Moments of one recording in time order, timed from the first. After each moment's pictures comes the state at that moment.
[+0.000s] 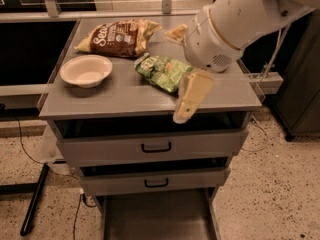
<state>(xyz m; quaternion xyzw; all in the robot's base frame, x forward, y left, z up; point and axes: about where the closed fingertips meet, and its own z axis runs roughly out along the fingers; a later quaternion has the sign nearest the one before) 0.493 -0.036 0.962 -0.73 0.60 0.06 0.31</state>
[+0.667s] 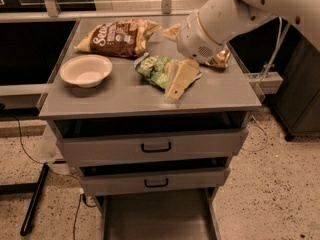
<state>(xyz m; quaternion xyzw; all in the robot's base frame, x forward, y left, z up) 0.573 -0.028 0.931 -0.70 0.62 0.10 0.33</state>
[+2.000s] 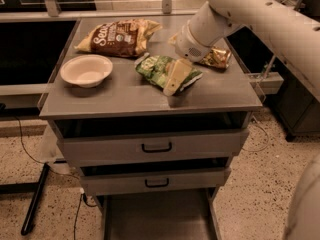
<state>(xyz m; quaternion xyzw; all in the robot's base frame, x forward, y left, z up) 0.668 -0.041 0.871 -0.66 0.68 0.09 0.30</state>
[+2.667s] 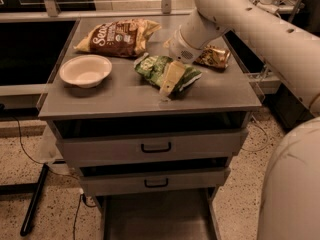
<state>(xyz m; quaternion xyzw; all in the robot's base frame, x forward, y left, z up) 0.691 -0.031 0.848 -0.67 0.68 0.08 0.28</state>
